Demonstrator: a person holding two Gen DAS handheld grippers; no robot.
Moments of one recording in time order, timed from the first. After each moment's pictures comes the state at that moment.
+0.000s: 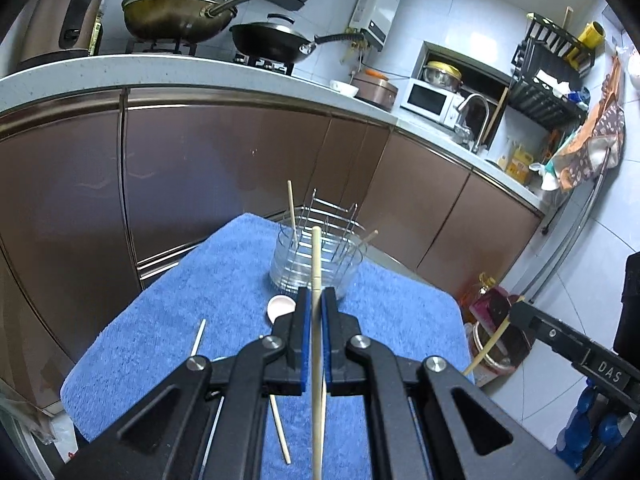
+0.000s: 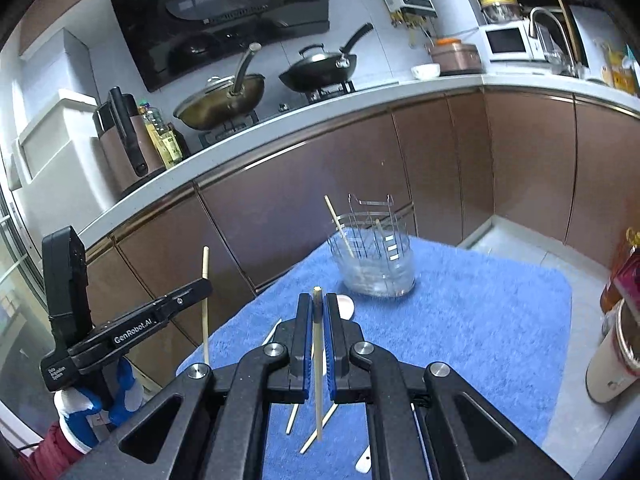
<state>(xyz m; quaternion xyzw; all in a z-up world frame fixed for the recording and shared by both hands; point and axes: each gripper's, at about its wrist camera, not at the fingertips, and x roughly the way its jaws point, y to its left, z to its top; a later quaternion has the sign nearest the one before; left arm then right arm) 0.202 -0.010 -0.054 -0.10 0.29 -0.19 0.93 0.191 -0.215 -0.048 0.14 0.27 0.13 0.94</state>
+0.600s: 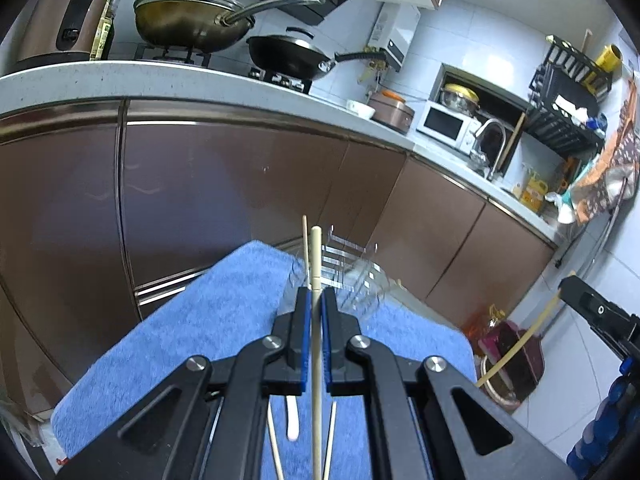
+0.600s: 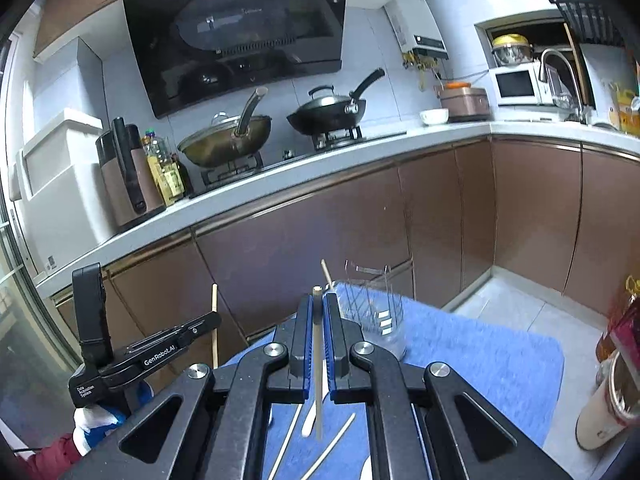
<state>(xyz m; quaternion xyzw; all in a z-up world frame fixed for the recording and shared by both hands) 0.261 -0.008 -0.047 -0.13 0.26 -0.16 0.94 0.225 -0.230 -0.012 0.11 0.20 0.13 0.97</state>
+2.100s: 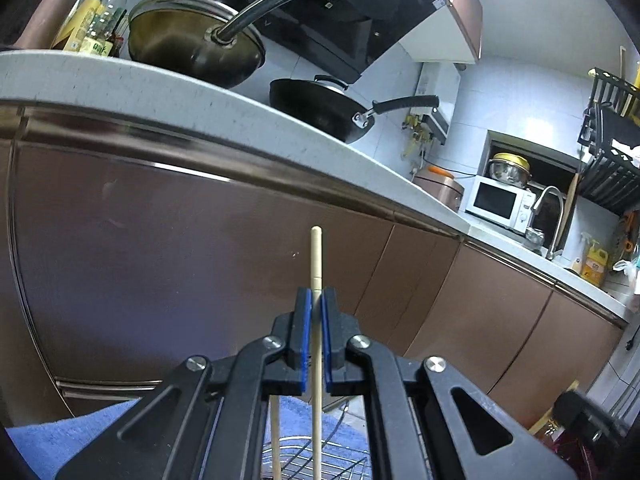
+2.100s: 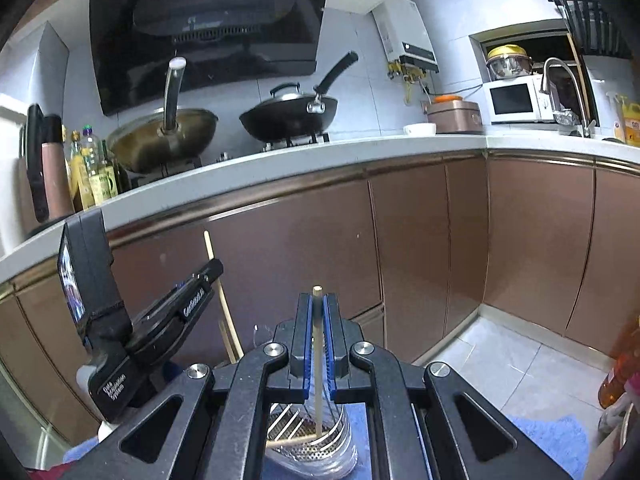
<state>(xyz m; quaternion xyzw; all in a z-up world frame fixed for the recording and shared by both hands) 0.476 -0.109 -0.098 -0.16 0.11 -0.05 0.98 0.413 -0.265 -0.093 0.09 0.16 0.09 0.98</state>
